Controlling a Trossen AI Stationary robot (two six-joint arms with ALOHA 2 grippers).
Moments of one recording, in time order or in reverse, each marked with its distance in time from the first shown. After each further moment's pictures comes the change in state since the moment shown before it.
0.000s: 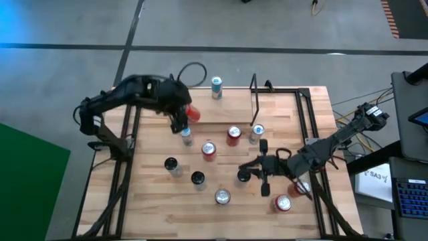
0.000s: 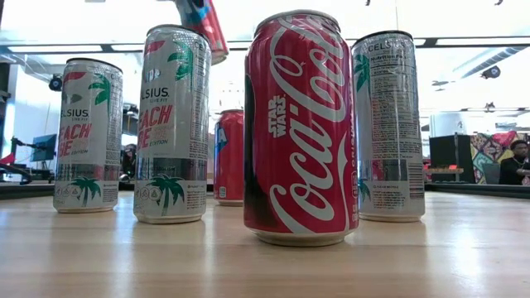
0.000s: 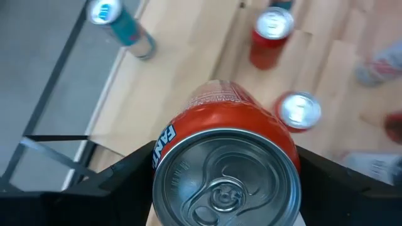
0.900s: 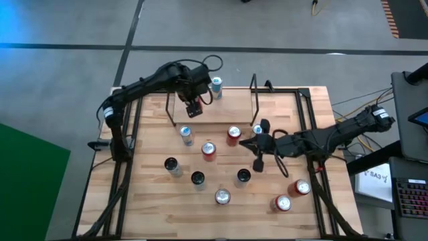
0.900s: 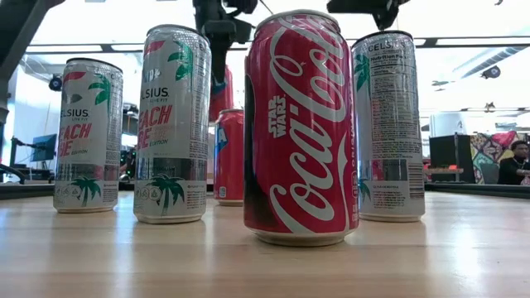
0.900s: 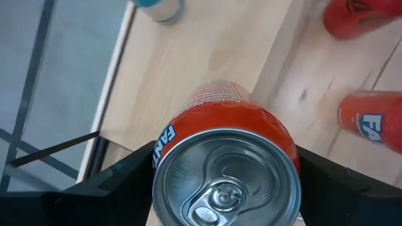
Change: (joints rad) left arm 0.274 0.261 -0.013 0.054 0.087 0.223; right arm -0.232 -0.067 0.000 -0.275 -0.034 0.003
